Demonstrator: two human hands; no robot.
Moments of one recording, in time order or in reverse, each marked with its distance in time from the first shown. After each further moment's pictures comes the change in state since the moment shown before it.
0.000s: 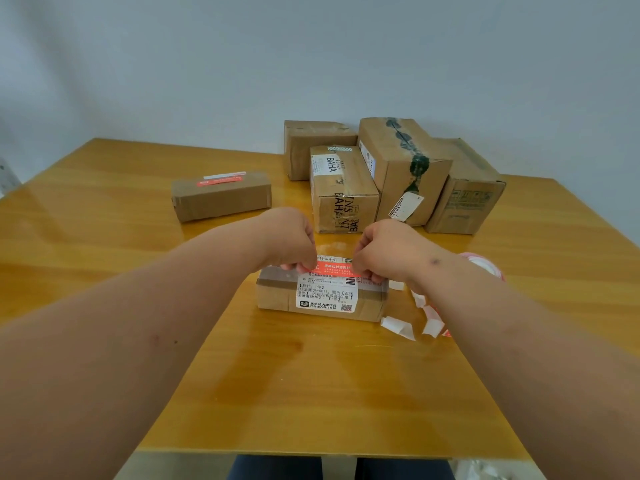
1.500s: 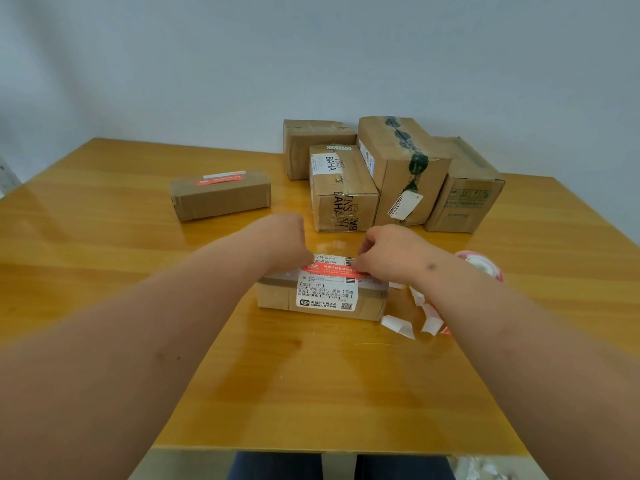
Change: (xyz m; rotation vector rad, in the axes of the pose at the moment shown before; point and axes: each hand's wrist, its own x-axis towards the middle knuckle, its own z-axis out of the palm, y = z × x) left_hand 0.004 -0.007 0.011 0.231 0.161 -0.028; right_hand 0.007 0.010 0.001 -0.288 0.010 -0.040
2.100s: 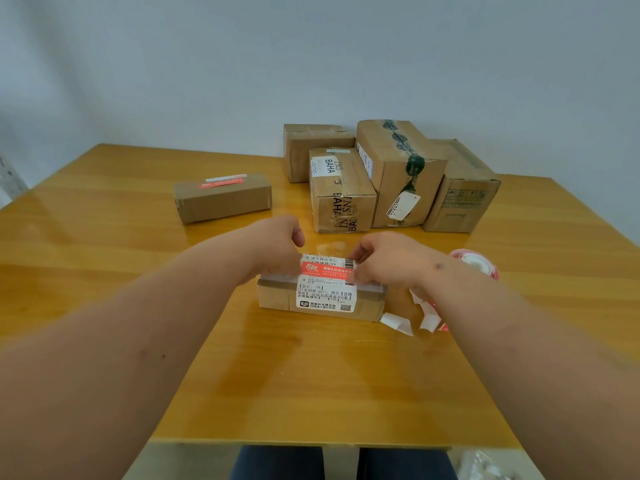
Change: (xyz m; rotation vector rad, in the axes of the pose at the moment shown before) left_hand -0.009 -0.013 -0.001 -0.265 -0.074 -0.053; right_hand -0.015 0.001 -0.001 0.203 -0.107 -0.058
